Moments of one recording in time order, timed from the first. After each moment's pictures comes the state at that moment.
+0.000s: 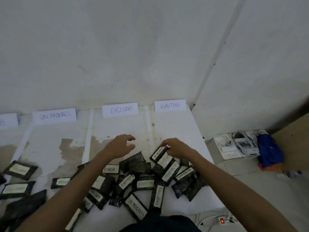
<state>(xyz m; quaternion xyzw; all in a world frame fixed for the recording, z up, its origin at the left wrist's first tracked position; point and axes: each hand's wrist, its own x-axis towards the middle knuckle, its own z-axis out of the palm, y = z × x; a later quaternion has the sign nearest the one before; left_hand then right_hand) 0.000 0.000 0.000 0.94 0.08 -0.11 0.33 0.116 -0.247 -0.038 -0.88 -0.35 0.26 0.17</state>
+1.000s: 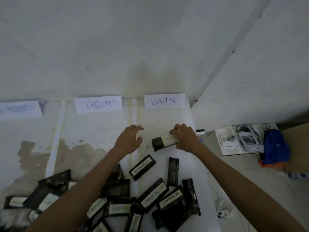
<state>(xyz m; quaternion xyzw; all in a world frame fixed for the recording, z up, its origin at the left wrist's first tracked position) 0.164 -0.059 -0.089 0.93 0.11 -0.08 0.33 0.281 -0.293 -0.087 -0.90 -0.40 0.16 0.00</state>
